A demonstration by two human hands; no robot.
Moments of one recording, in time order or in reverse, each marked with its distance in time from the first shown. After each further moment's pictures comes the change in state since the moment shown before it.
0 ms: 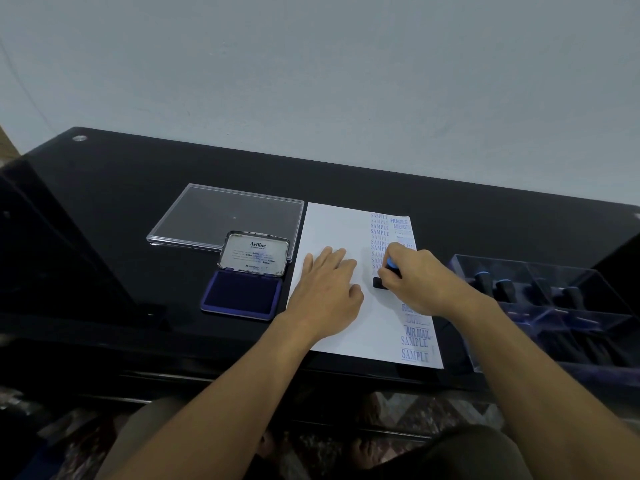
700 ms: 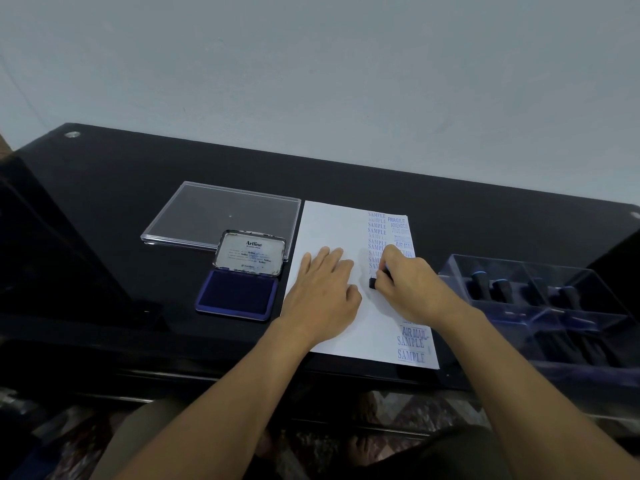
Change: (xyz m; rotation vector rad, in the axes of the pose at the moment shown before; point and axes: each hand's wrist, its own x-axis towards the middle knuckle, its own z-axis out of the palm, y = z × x) left_hand -0.002 -0.001 0.005 0.054 0.051 0.029; right_hand 0.001 0.003 0.016 0.031 0.106 0.000
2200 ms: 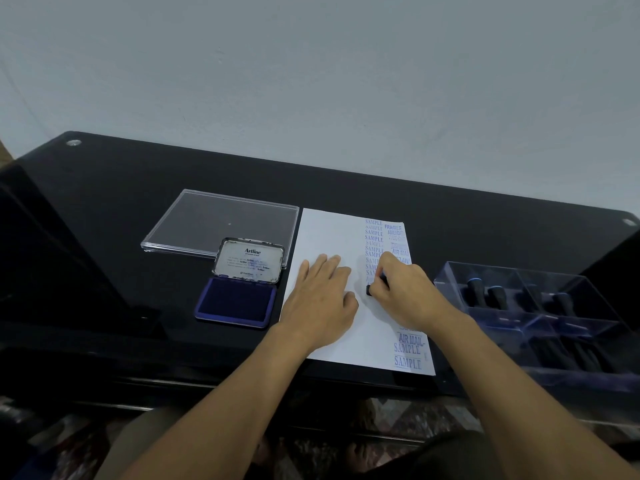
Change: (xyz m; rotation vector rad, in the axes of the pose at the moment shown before) left_hand 0.000 0.000 0.000 -0.005 -0.012 -0.005; right_hand 0.006 0.005 0.008 0.079 0.049 0.027
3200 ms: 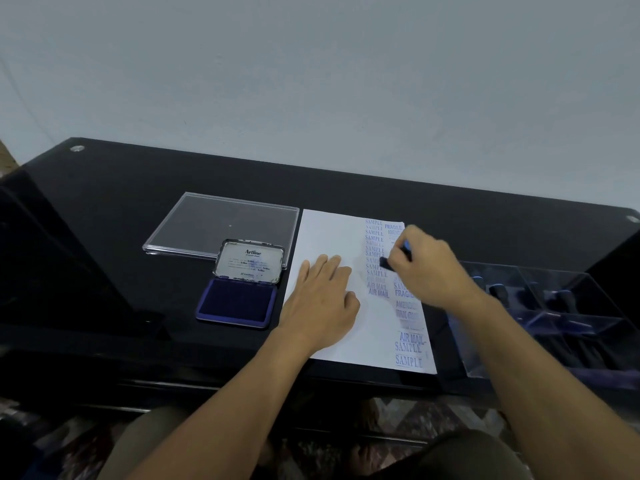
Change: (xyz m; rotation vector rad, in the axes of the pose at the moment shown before) left_hand -0.001 0.001 0.001 0.023 0.011 -0.001; right_hand -0.001 -0.005 -0.041 0.096 0.157 0.001
